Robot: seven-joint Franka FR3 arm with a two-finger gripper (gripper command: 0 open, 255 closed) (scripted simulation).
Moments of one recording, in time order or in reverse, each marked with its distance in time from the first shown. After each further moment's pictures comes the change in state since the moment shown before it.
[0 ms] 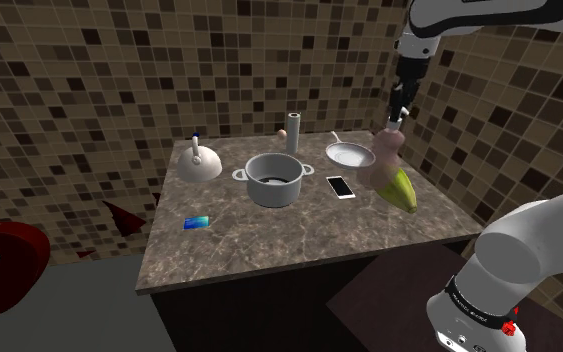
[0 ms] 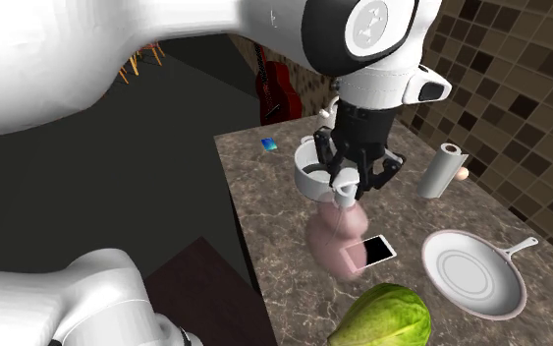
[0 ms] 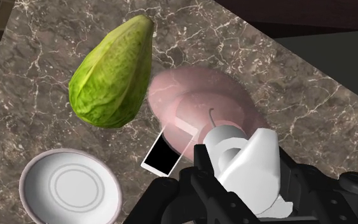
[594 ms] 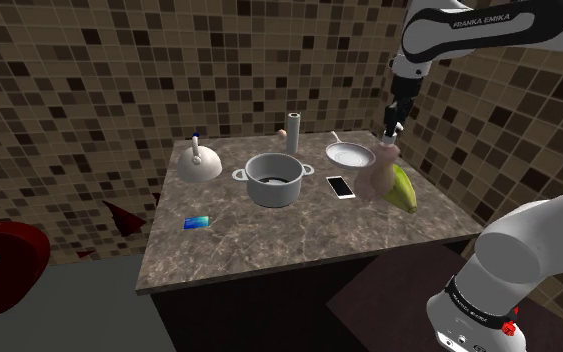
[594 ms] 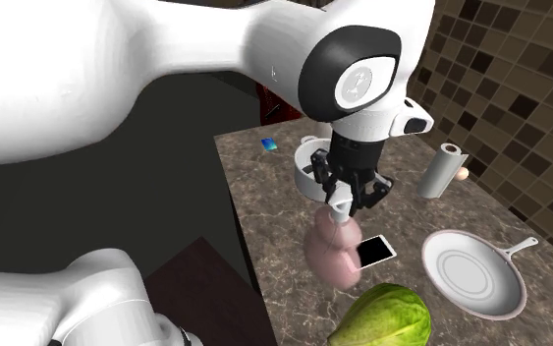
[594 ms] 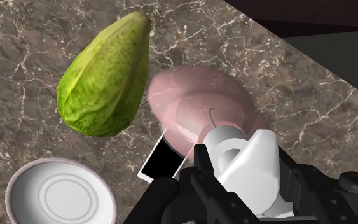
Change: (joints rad) arm -0.001 -0.008 -0.004 -0.128 -0.004 0.120 0.006
